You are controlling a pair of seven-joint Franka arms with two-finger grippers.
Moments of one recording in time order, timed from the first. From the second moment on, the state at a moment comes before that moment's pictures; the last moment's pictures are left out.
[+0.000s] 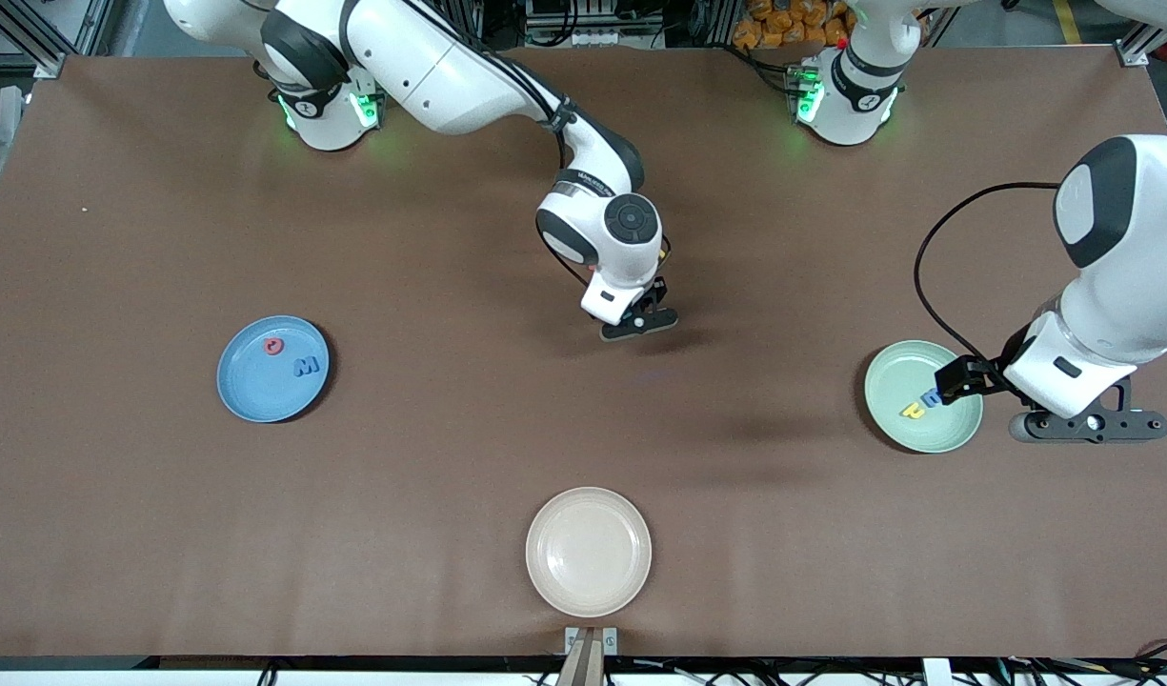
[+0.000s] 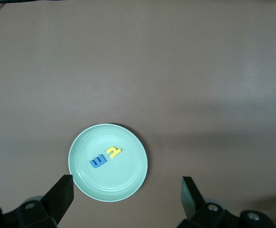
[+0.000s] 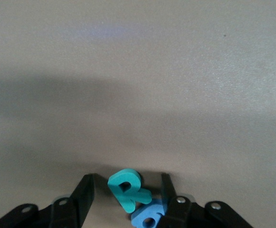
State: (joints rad) left arm 0.03 0.32 -0.17 -1.51 0.12 1.90 -0.13; right arm 0.79 0.93 0.18 -1.32 -0.13 2.22 0.75
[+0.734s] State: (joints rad) left arm 0.01 0.32 -0.15 -1.51 0.11 1.90 -0.13; right arm 0.77 0.93 0.18 -1.31 -0.12 2.21 0.75
